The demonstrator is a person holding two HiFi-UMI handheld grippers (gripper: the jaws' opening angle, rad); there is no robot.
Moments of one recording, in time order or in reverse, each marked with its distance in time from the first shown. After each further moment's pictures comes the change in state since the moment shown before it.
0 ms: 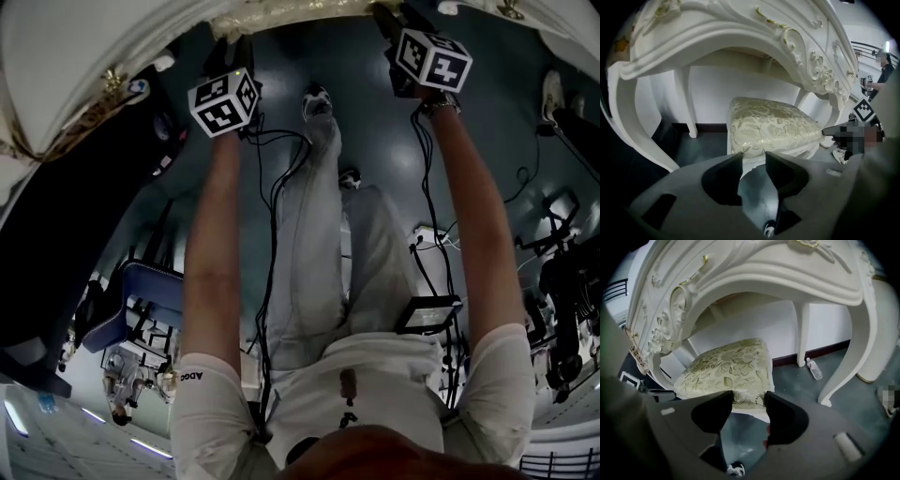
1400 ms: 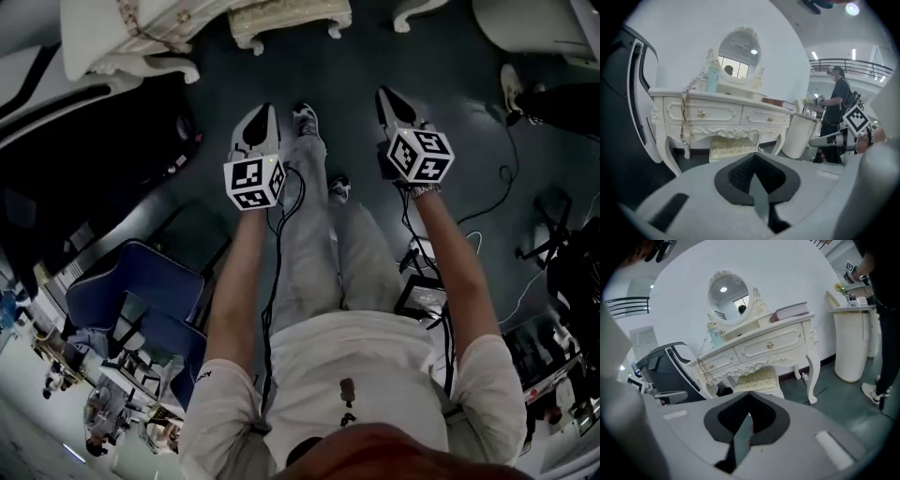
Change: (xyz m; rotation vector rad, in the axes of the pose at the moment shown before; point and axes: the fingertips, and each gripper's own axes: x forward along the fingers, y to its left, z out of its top) left arm -0.333 -0.161 -0.010 0.107 -0.269 -0.167; right arm -0.354 0.115 -0.060 0.009 -0.242 0.091
